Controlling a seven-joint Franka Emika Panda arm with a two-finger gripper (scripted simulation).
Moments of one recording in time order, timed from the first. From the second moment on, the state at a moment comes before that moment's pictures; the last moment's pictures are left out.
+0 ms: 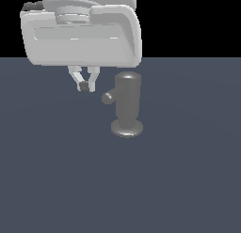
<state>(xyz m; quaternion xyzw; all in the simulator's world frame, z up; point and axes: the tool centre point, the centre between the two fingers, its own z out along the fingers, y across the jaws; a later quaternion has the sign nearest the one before) -0.170 0.065 0.242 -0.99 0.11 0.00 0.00</state>
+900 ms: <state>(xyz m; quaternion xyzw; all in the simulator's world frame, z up) -0.160 0.058 0.219 -0.99 0.12 0.00 0.00</state>
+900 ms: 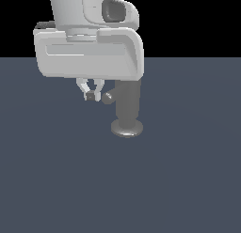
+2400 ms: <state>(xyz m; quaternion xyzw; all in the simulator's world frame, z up) -0.156 -0.081 0.236 -0.99 0.10 -0.02 0.00</state>
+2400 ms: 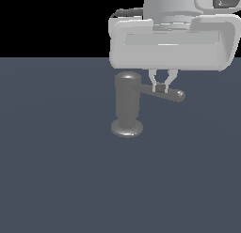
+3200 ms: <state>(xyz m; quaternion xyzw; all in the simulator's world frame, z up) -0.126 -0.128 0.236 -0.99 0.11 -0.02 0.00</state>
